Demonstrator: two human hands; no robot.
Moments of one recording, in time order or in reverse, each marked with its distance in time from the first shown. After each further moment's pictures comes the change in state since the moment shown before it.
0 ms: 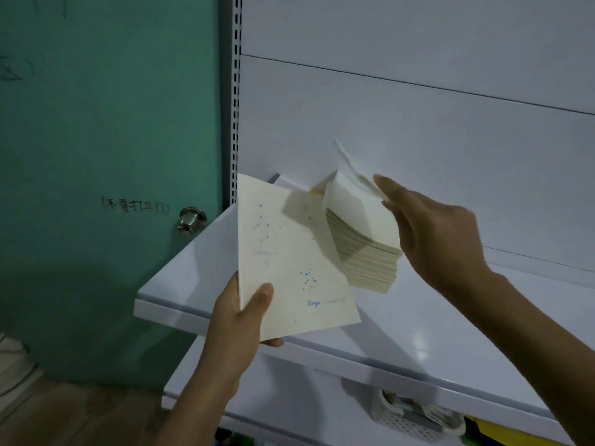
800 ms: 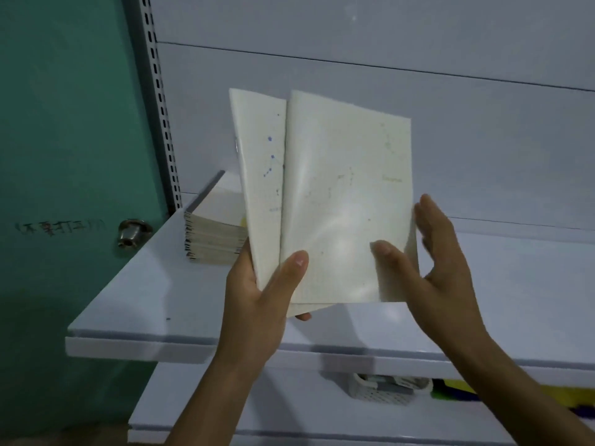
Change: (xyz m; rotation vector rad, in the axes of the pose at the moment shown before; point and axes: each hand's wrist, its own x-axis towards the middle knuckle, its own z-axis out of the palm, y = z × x) left_hand -0.001 0.031 0.069 -0.114 -0.273 0.218; right_hand -0.072 -0.029 -0.035 0.655 0.012 0.877
